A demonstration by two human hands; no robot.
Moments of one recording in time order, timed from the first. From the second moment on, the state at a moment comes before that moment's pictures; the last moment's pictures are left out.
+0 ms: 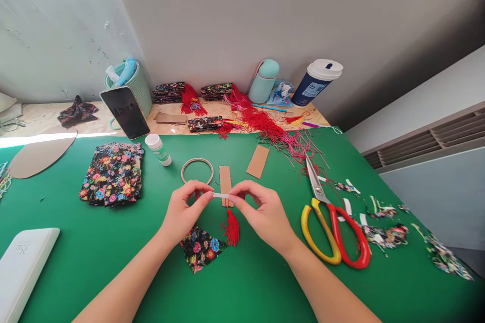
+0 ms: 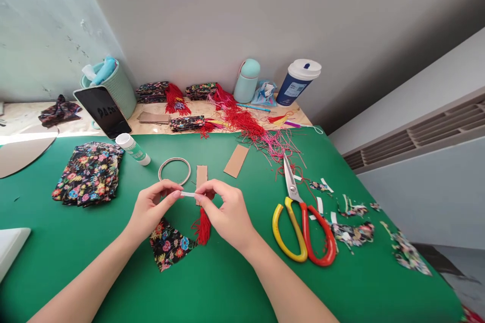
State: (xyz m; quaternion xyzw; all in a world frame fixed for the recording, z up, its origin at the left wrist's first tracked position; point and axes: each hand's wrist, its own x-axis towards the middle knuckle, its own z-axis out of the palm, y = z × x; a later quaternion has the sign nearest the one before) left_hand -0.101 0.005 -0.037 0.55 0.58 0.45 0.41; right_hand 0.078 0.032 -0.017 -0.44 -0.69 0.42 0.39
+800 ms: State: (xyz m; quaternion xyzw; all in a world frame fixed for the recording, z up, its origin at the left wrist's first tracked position) left_hand -0.129 0.016 -0.049 0.67 0.64 0.36 -0.07; right_hand 0.079 0.034 -0.017 -0.44 -0.70 0.38 0.41
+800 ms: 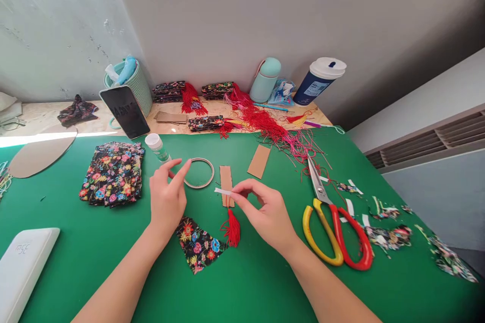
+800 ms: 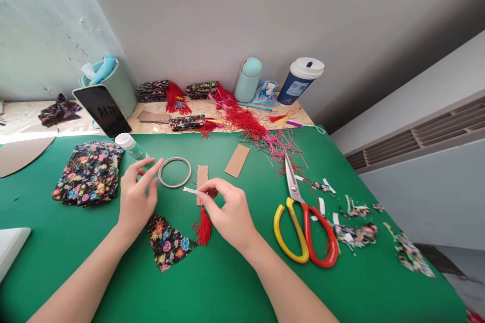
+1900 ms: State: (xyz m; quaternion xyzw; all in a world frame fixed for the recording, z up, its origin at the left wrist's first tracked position) left_hand -0.094 0.009 -0.017 0.73 0.55 0.36 0.19; right_hand 0.084 0.043 -0.012 -0.45 -0.76 0.33 0.32
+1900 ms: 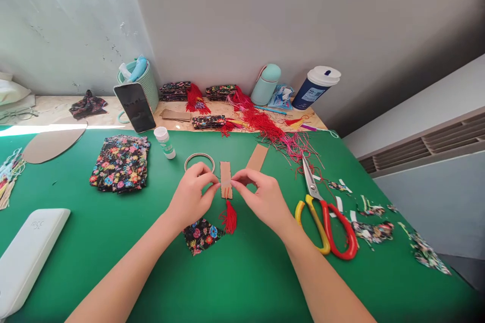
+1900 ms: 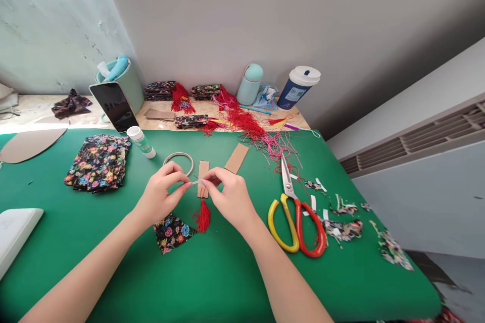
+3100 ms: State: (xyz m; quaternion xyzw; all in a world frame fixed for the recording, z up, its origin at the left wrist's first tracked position) left_hand -0.076 0.011 -0.042 0.71 0.62 0.21 0.26; right_hand 0.092 0.044 -0.046 -0.47 -0.74 0.42 0.22
